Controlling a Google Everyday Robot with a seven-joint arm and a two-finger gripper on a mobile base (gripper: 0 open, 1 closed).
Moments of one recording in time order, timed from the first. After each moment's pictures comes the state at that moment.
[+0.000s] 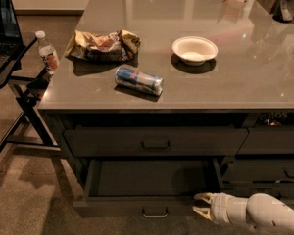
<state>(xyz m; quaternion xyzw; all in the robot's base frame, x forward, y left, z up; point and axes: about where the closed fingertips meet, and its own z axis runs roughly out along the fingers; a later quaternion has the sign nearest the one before) 0.414 -0.200 0.432 -0.59 0.72 0.09 0.34</state>
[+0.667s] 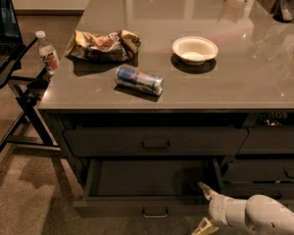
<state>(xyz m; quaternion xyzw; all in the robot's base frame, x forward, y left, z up) 0.412 -0.194 0.431 -0.59 0.72 0.10 0.35</state>
